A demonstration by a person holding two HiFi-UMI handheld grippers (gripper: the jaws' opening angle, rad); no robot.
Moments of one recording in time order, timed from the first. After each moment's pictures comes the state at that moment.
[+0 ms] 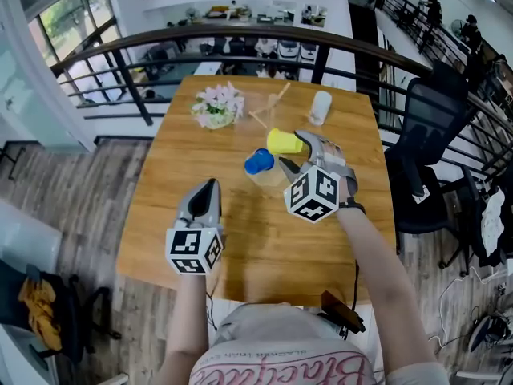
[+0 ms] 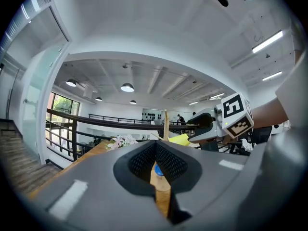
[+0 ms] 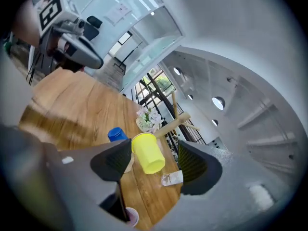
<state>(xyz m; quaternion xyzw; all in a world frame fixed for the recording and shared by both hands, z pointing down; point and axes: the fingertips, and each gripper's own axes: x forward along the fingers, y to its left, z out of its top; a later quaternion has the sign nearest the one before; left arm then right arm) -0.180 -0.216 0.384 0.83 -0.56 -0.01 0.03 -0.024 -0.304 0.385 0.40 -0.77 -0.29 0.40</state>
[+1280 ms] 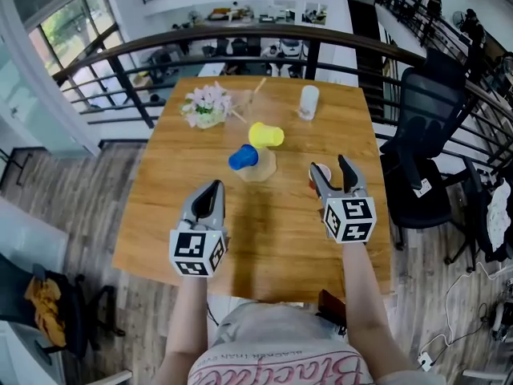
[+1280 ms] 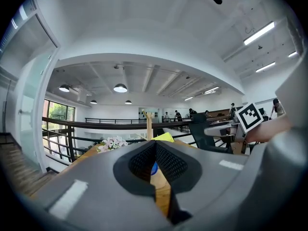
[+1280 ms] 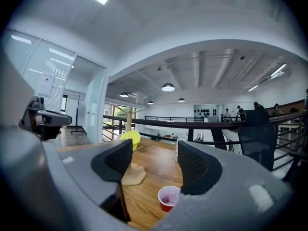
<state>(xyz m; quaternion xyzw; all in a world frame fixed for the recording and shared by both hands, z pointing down) -0.119 -0.192 0.376 0.84 -0.55 0.03 0.00 0.125 -0.249 0.387 0.57 -0.82 0.01 0.05</state>
